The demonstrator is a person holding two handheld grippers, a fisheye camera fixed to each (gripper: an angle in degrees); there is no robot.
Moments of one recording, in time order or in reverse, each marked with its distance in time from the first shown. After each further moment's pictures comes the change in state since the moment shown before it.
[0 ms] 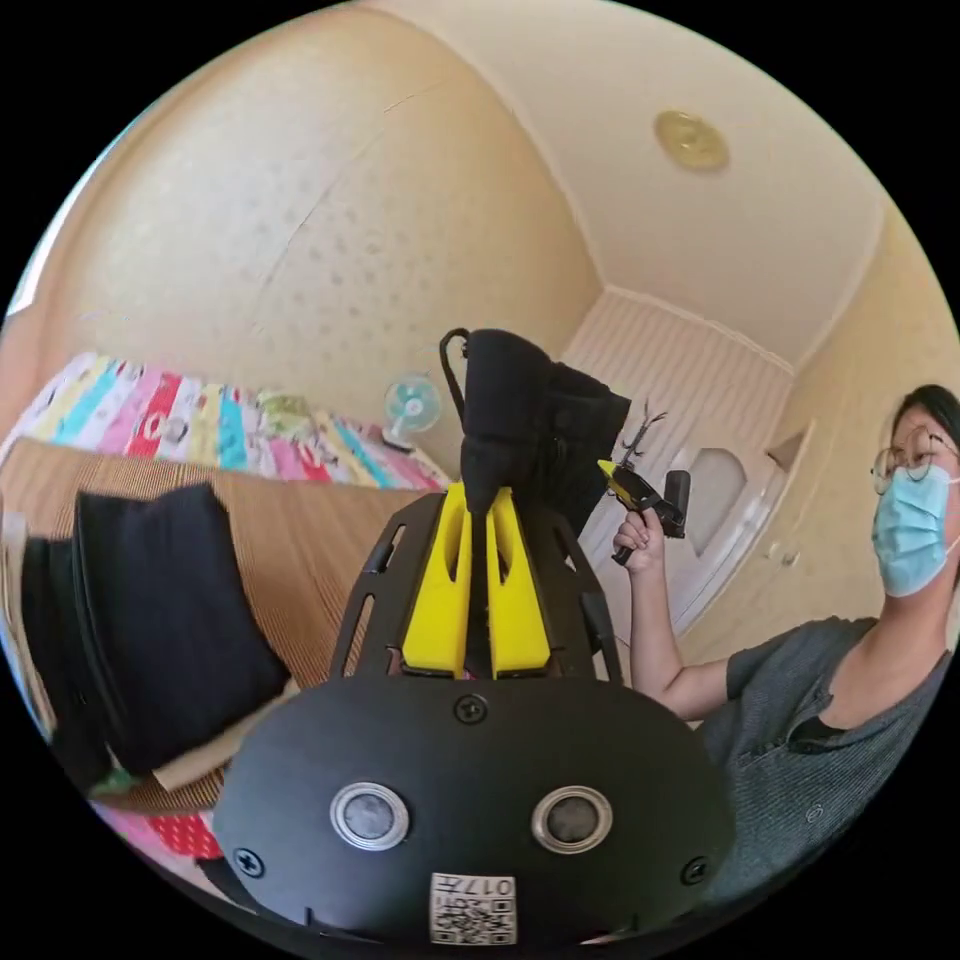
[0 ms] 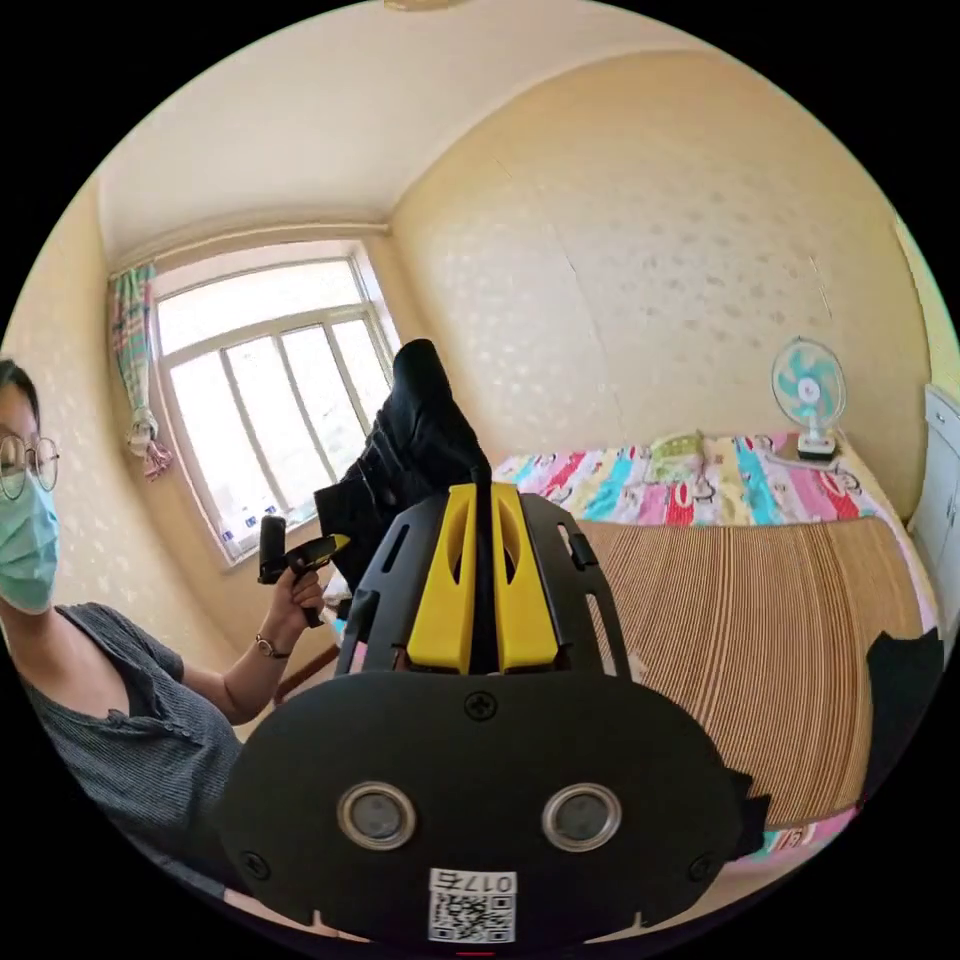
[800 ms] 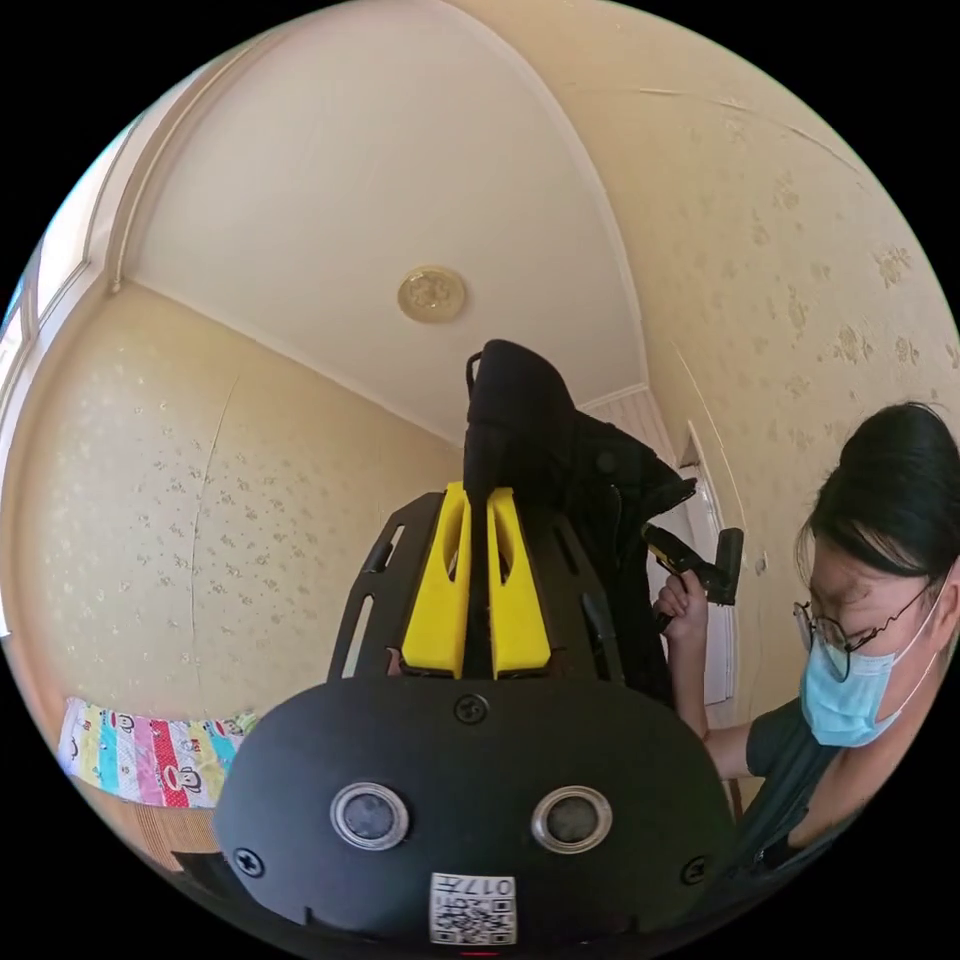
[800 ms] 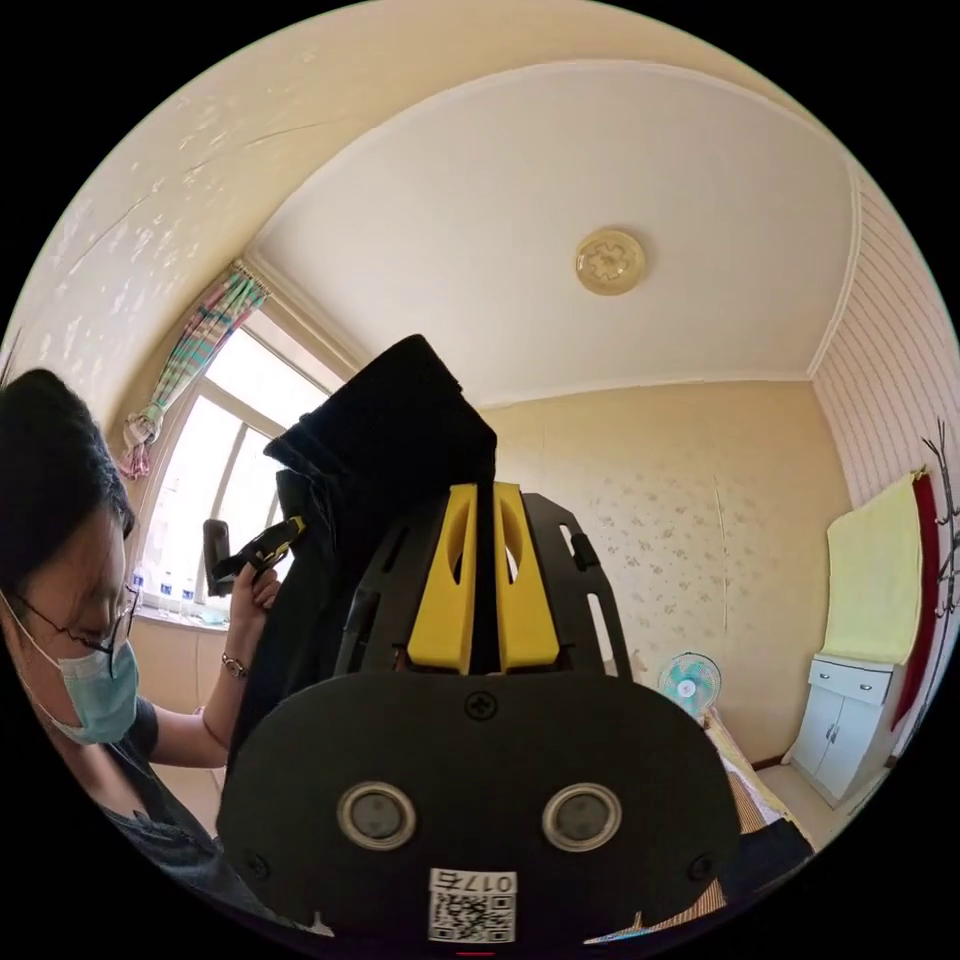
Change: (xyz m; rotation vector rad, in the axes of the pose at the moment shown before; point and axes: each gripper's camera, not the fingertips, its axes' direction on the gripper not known) left arm 0.347 -0.129 -0.191 0.535 0.104 0.560; right arm -0.280 -0.050 -0.233 0.559 0.306 -0.357
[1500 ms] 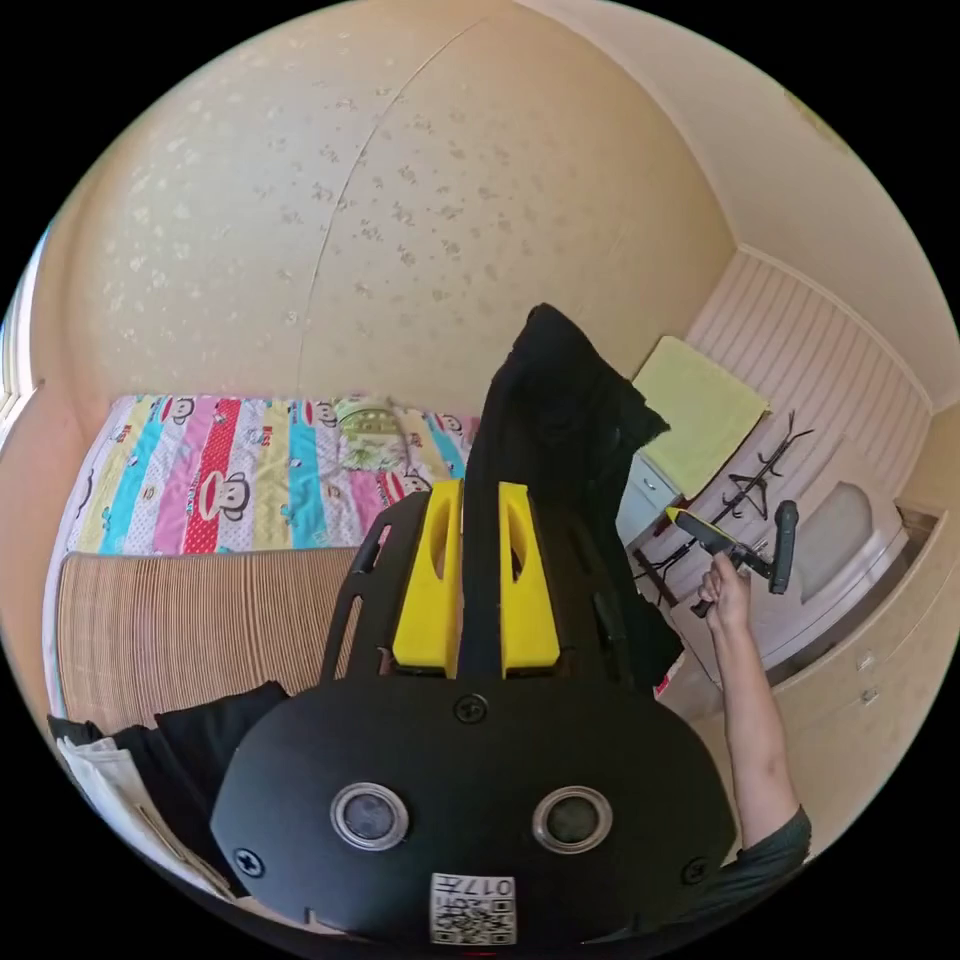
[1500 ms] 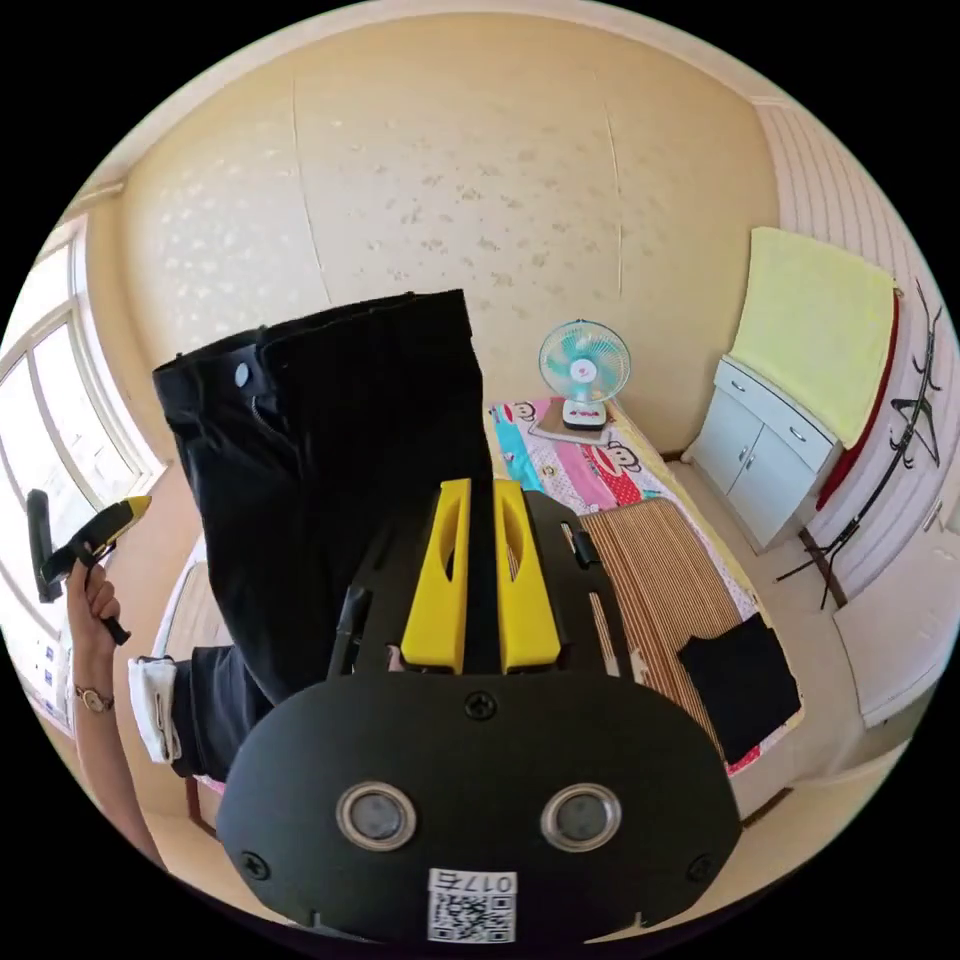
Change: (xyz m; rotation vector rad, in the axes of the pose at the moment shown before) left arm -0.484 0.281 0.386 -0.858 -0.408 -0.578; right arm 0.313 0.310 0.548 -1.077 0.474 0.305
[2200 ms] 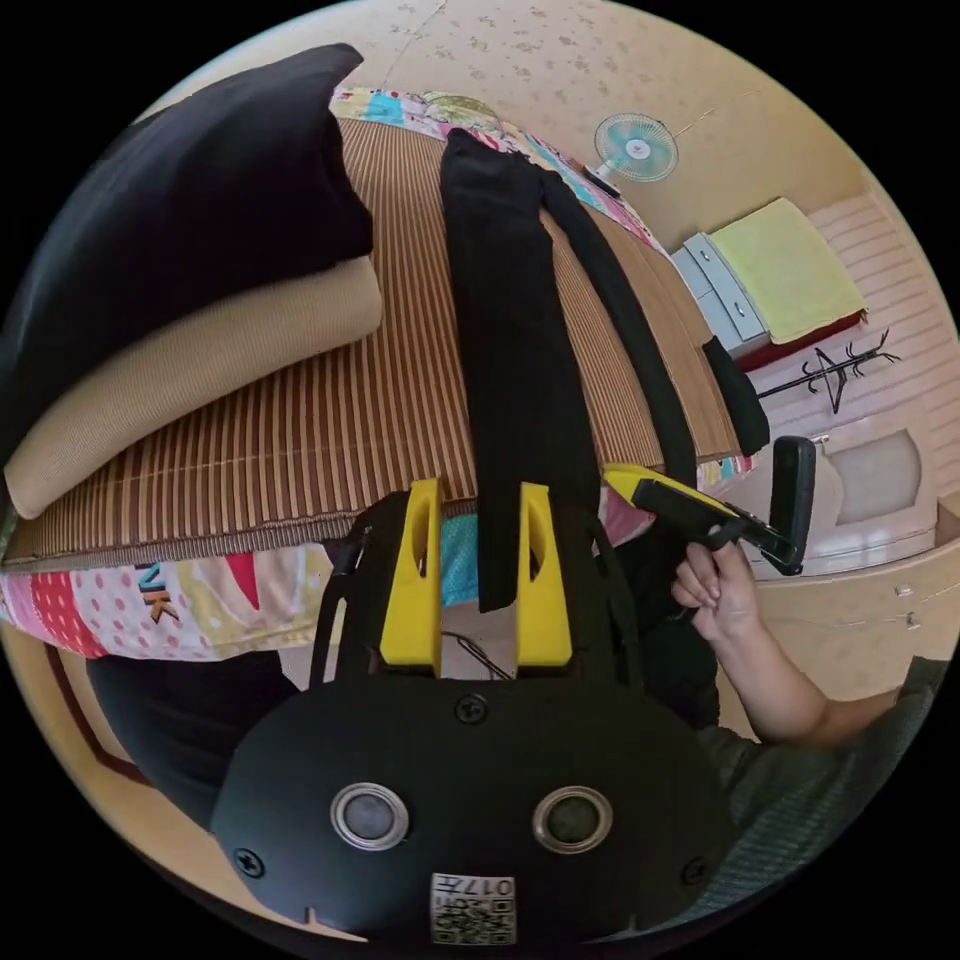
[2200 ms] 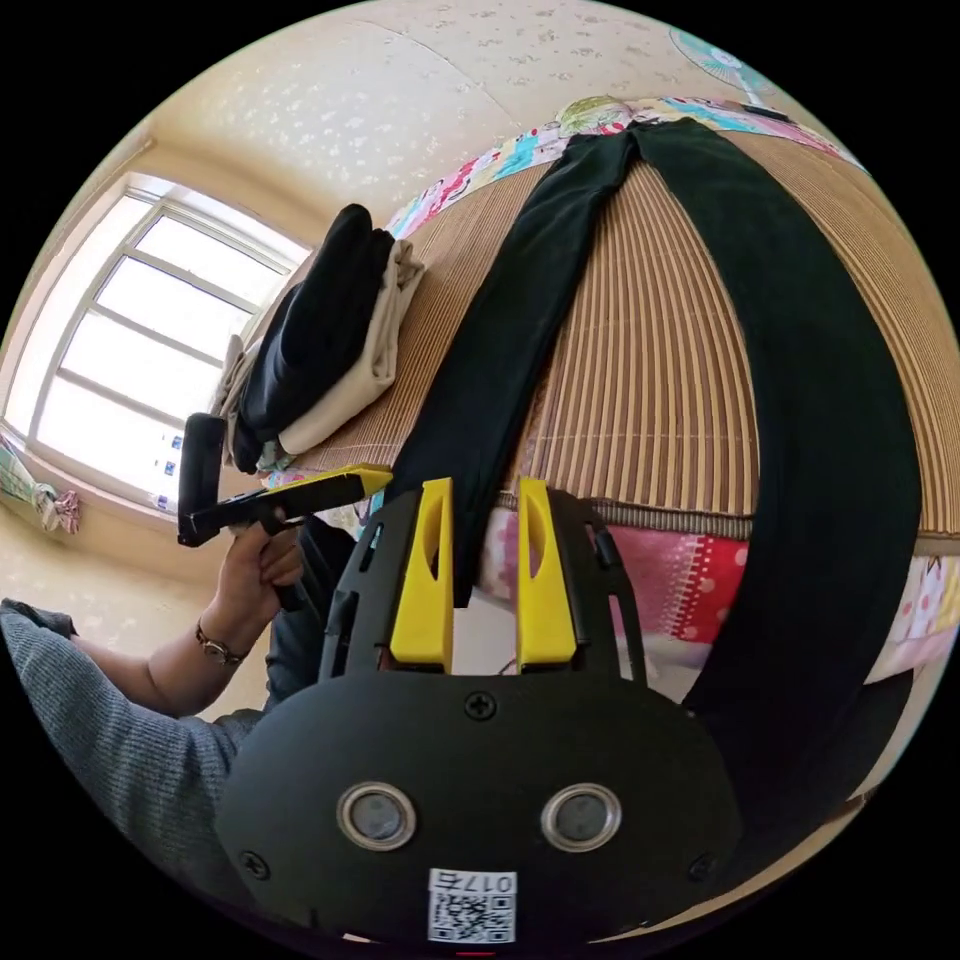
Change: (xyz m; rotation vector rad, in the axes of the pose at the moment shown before) left arm -0.113 0.509 0.198 -0.511 -0.064 -0.214; right arm -0.022 0.413 0.222 -0.514 -0.633 -0.063
